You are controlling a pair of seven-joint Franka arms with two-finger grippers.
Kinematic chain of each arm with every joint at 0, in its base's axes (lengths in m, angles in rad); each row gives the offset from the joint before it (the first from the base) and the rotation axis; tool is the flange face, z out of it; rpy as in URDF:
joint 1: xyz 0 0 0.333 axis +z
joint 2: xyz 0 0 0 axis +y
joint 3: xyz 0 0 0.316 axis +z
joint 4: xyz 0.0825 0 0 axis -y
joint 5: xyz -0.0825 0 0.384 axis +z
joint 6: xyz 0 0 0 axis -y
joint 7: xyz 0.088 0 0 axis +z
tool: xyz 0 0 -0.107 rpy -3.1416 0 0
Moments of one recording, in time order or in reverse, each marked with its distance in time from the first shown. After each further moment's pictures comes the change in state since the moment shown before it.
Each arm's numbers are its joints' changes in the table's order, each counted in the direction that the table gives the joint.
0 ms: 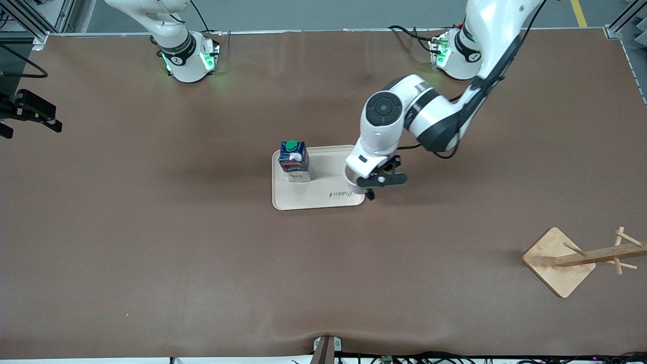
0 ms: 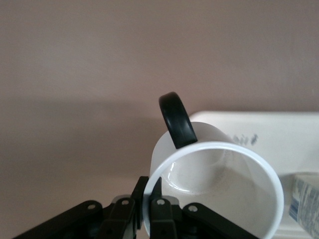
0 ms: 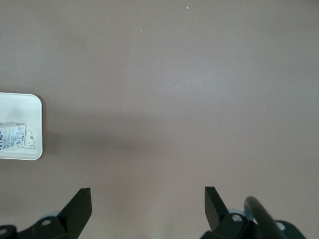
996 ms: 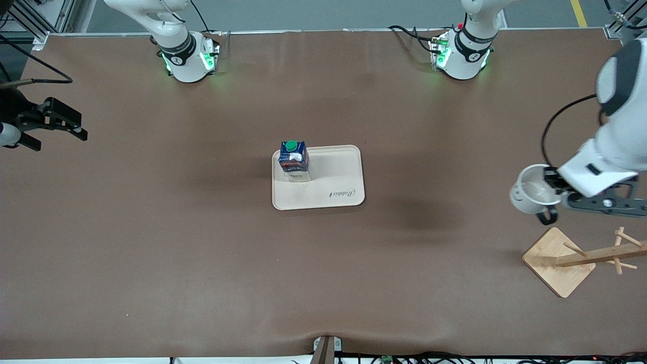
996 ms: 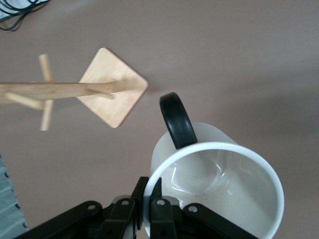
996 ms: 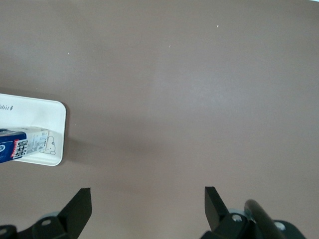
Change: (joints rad) left arm 0.579 -0.181 0.002 0.184 0.001 -0.262 -0.966; right arm 0.049 0.032 0.012 0.000 0.058 0.065 0.002
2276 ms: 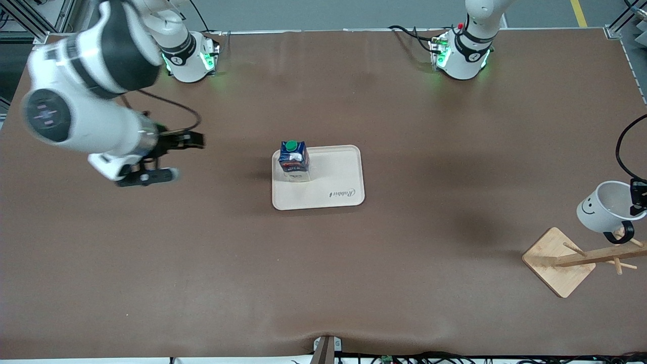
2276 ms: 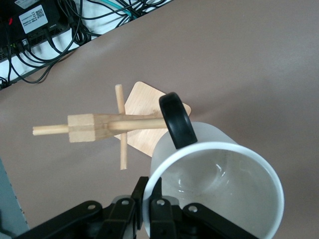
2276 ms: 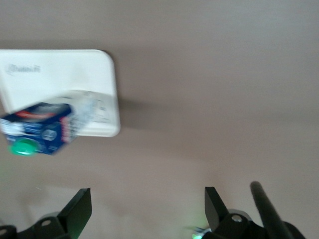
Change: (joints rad) left arm 0.251 0.079 0.004 0.018 -0.120 0.242 -0.458; right arm 0.336 0.159 0.013 -0.147 0.140 0.034 -0.462
